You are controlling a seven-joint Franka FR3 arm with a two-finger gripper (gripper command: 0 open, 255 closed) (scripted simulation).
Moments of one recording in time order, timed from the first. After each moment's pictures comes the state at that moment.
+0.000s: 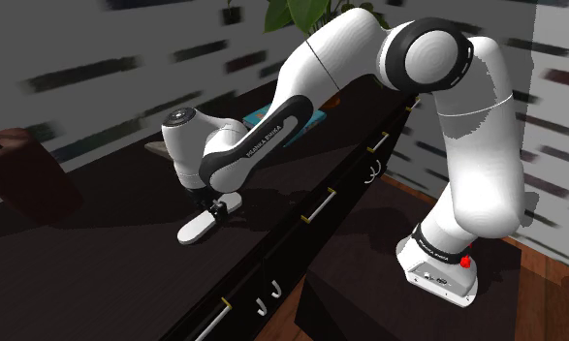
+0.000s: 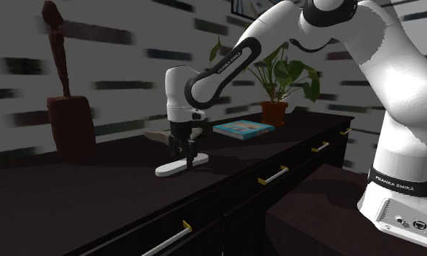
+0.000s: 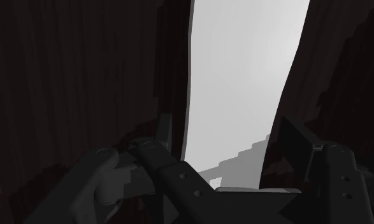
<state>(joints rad) 0.07 0.62 0.55 -1.78 -0.41 2.27 2.31</state>
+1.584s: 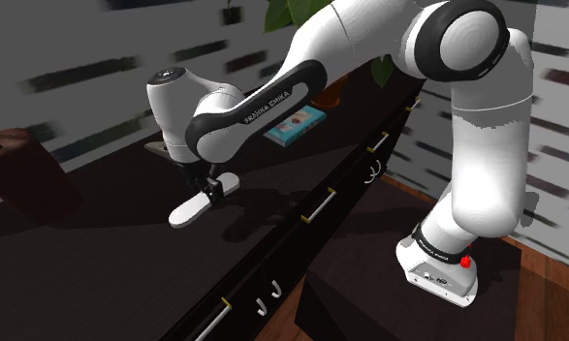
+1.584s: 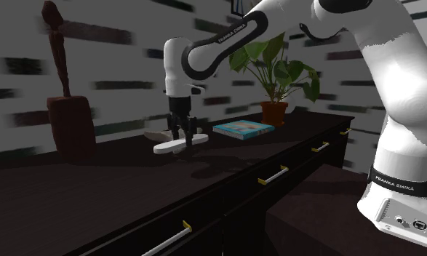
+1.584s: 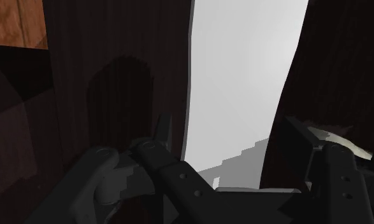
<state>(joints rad) 0.03 0.50 0.61 -1.74 -0.32 2.12 2.26</state>
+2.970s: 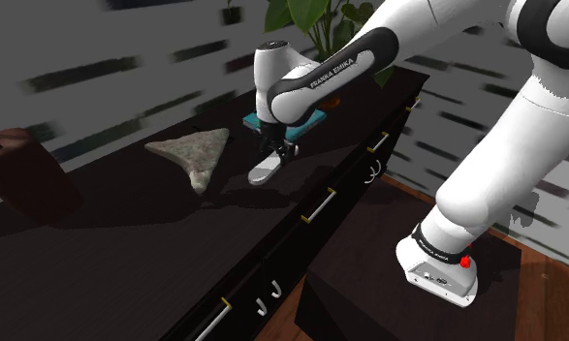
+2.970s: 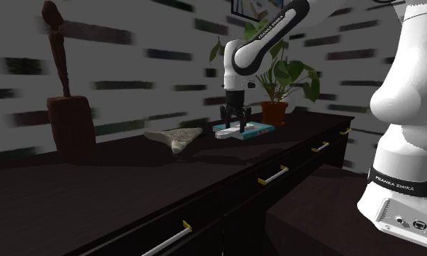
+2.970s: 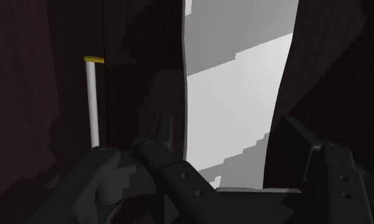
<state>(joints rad) -0.35 0.03 0.58 -2.28 -0.03 2.28 1.76</state>
